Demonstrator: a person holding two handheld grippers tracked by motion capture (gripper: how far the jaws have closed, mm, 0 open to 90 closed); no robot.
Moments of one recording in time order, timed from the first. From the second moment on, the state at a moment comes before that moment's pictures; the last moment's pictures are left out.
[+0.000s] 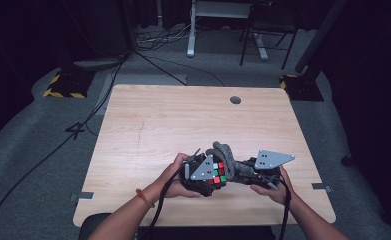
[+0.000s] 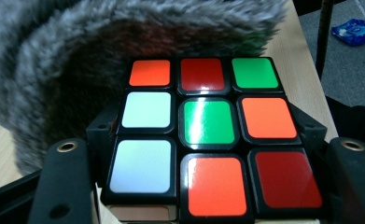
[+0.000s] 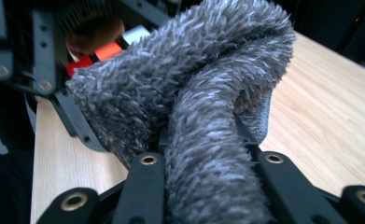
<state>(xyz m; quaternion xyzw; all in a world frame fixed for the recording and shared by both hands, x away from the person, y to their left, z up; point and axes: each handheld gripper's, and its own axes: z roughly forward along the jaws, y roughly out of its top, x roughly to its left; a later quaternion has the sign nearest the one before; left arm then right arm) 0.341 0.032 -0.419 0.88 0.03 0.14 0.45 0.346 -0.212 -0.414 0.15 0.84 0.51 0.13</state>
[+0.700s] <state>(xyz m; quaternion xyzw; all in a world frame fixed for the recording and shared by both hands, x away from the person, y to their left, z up) 0.340 0.039 -0.417 0.86 0.06 0.15 0.48 0.351 -0.200 -0.433 0.16 0.86 0.47 0.14</state>
